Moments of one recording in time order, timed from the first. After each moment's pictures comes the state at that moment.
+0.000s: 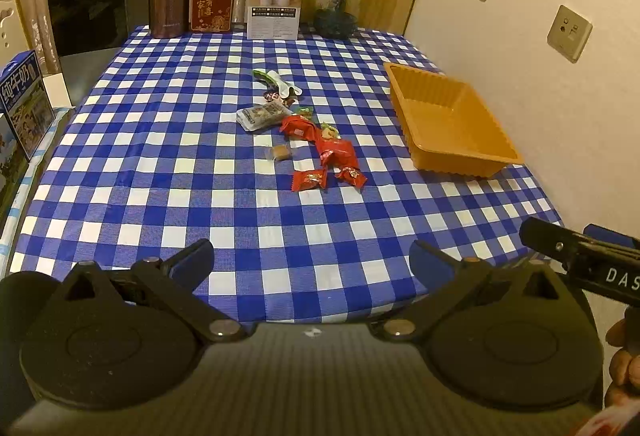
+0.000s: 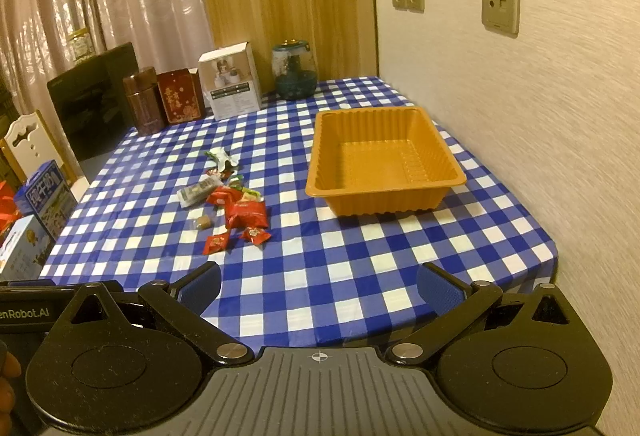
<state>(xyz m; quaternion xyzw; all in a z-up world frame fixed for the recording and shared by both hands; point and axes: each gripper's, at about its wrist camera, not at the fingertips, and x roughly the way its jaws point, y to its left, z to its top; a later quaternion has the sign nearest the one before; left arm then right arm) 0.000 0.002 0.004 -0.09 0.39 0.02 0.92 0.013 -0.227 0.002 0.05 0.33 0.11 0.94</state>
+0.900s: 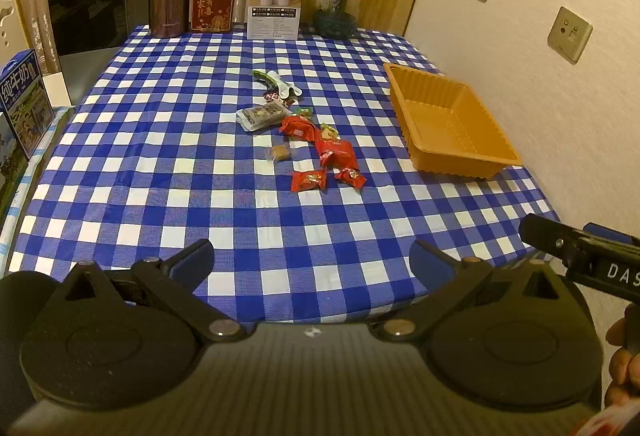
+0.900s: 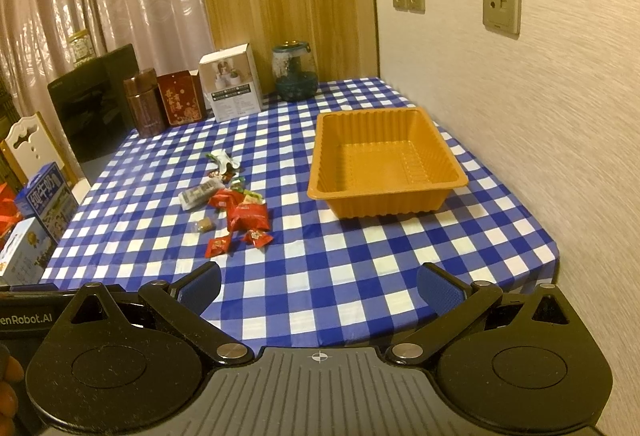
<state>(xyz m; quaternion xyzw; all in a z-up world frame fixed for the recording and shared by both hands) 0.000 0.002 0.004 -0.09 0.39 0.02 0.92 0.015 -0.226 0.003 0.05 0.33 0.11 0.94</state>
